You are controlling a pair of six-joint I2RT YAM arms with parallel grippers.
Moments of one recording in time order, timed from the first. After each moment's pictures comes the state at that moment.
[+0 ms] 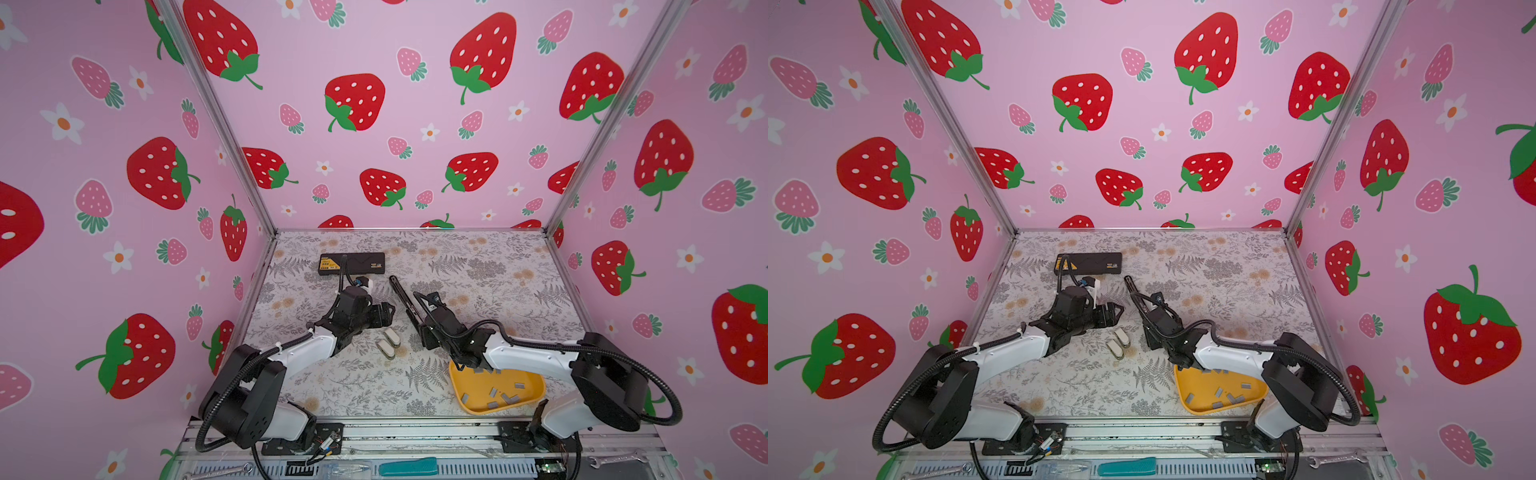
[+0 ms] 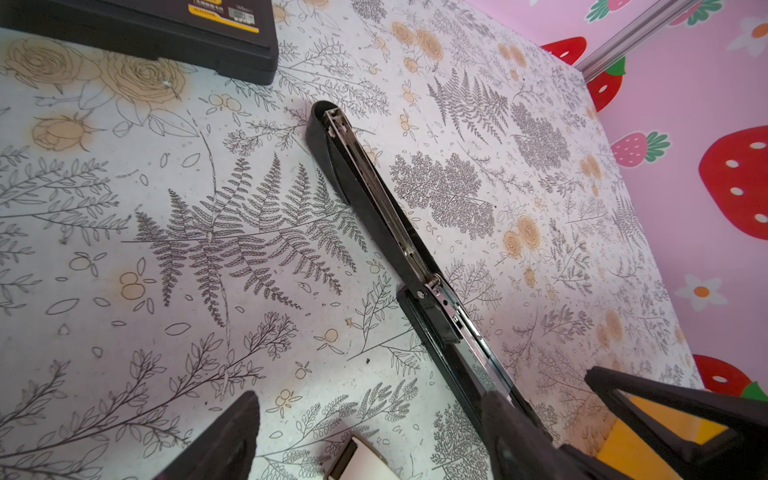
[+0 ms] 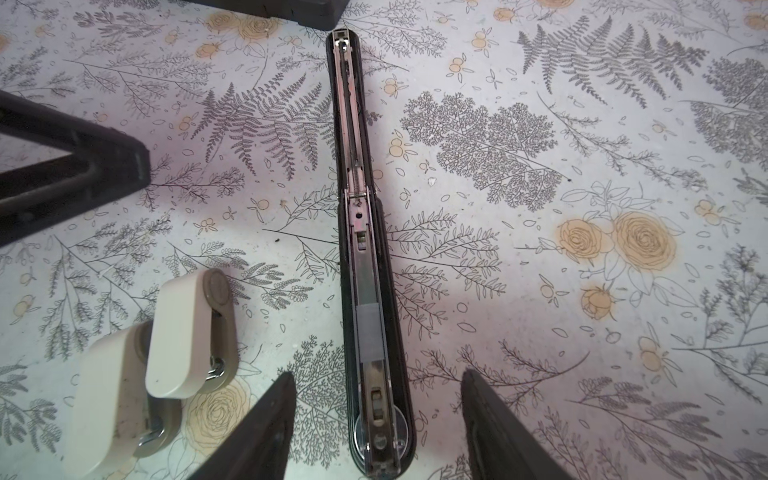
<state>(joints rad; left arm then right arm) -0.46 1.42 0.64 0.11 0.15 -0.52 1.04 1.52 0.76 -0.05 0.39 0.44</state>
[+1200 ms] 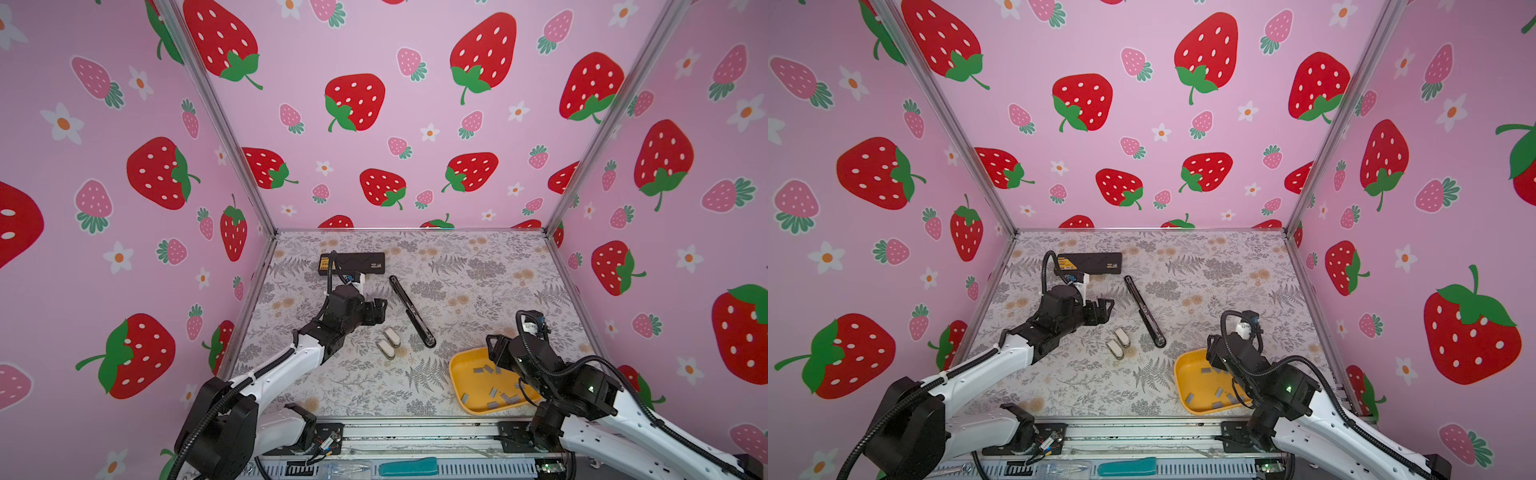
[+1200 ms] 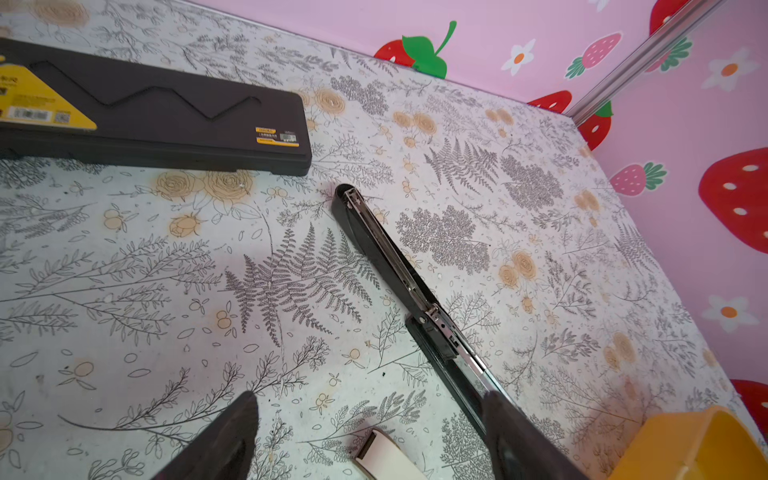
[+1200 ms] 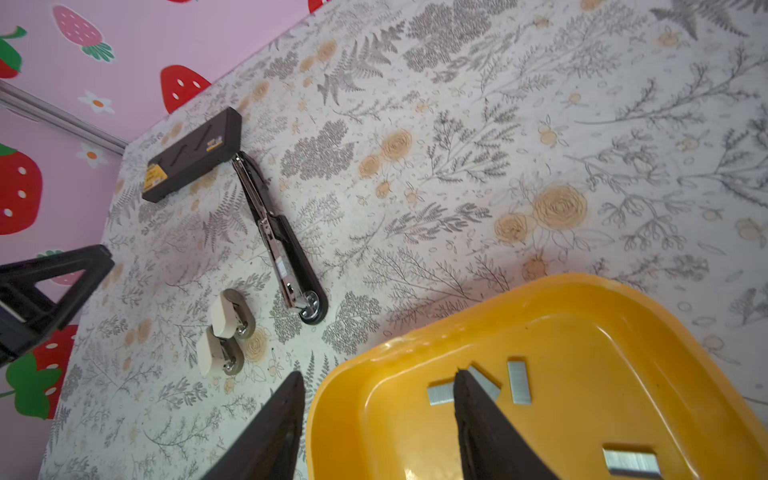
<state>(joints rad) -0.46 1.19 0.64 -0.01 0.03 -0.43 1.01 0.60 0.64 -0.86 0.46 1.05</state>
